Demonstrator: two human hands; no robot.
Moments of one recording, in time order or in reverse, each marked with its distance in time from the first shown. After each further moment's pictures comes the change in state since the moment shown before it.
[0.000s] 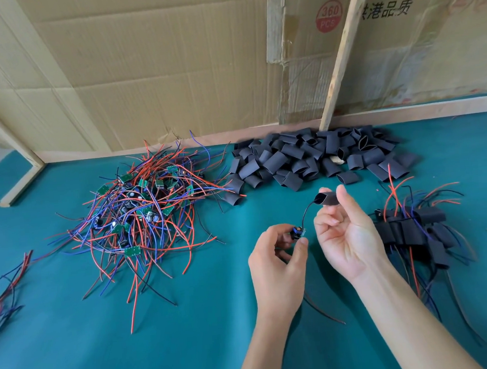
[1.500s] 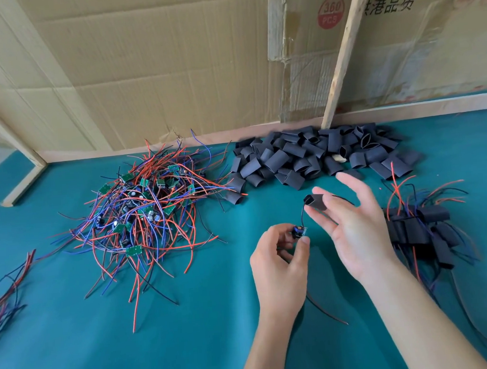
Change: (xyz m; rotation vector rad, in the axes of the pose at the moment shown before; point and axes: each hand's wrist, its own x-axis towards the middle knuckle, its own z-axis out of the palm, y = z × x) left_hand -0.001 0.000 0.002 0.011 0.008 -0.002; right_hand -0.004 -0.006 0.002 -0.539 0.023 -0.267
